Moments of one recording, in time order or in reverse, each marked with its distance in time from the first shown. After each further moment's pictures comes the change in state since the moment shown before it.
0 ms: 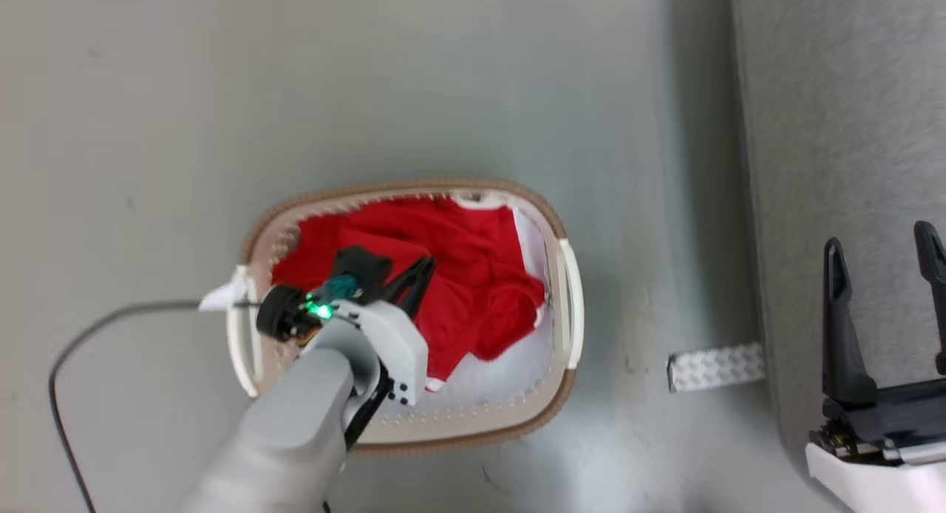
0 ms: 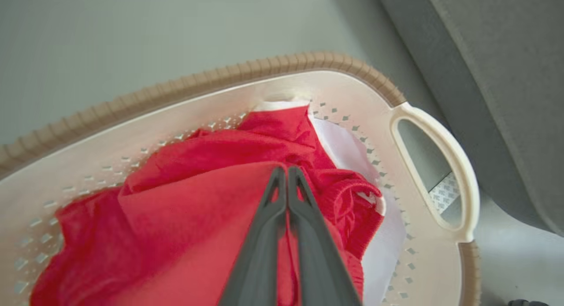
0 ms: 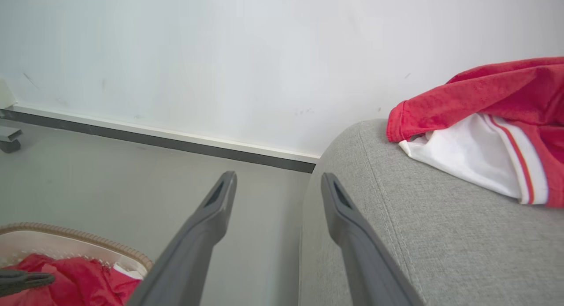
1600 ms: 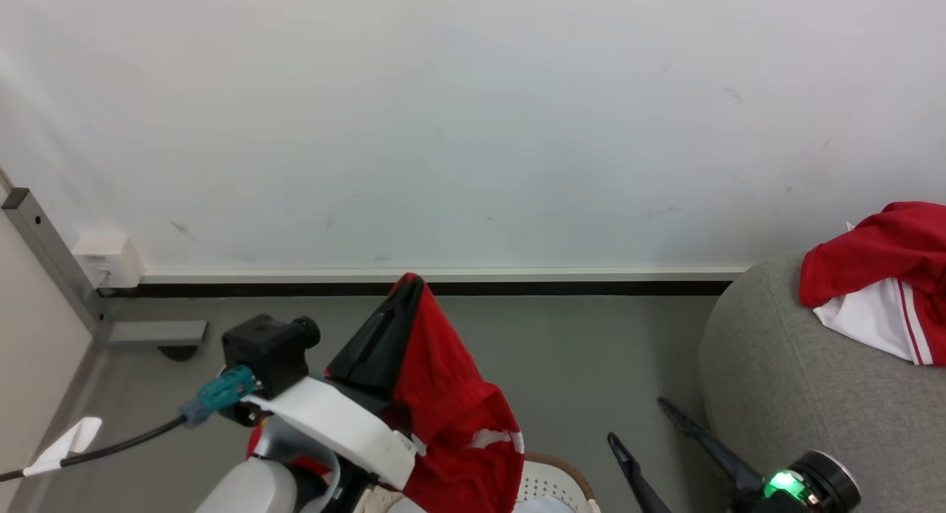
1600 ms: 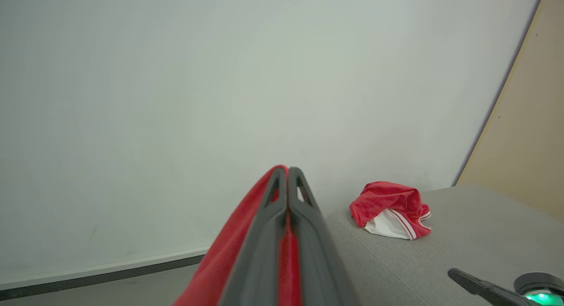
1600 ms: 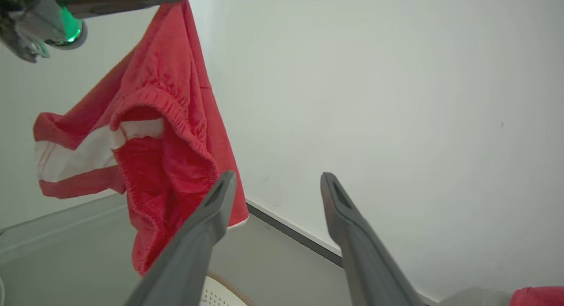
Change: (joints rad) left arm 0.539 0.204 0.263 -1.129 -0.128 0.229 0.255; right arm 0.059 -0.173 0.465 0.378 0.166 0.000 -0.034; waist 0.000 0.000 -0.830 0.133
